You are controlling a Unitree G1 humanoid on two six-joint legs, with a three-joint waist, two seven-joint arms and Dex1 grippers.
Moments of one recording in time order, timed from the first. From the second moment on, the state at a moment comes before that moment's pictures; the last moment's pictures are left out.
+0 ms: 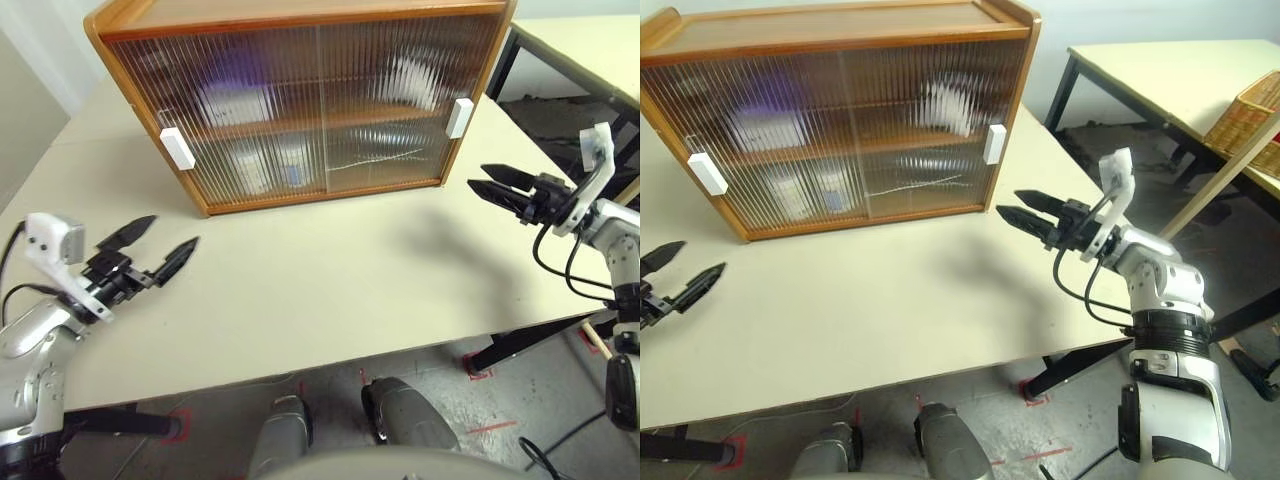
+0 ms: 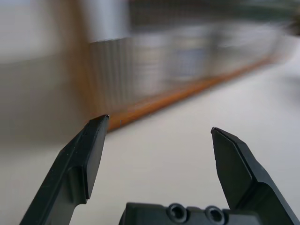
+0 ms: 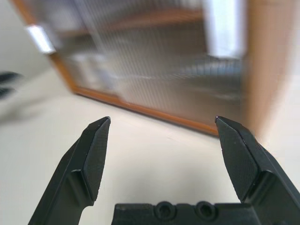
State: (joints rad) left arm 0.14 0.64 0.56 -0.09 -0.51 0.20 -0.67; right arm -0.57 -0.68 -0.22 0.57 0.52 0.31 1.16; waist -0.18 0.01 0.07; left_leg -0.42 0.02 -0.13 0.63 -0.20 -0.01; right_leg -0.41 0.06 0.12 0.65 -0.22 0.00
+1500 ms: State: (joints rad) left arm 0.22 0.54 0.69 -0.08 -0.40 0.21 -0.33; right arm -0.60 -0.57 -0.40 1.11 0.43 -0.28 1.06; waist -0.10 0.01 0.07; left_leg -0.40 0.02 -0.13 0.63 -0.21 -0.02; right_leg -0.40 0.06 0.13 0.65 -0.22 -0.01
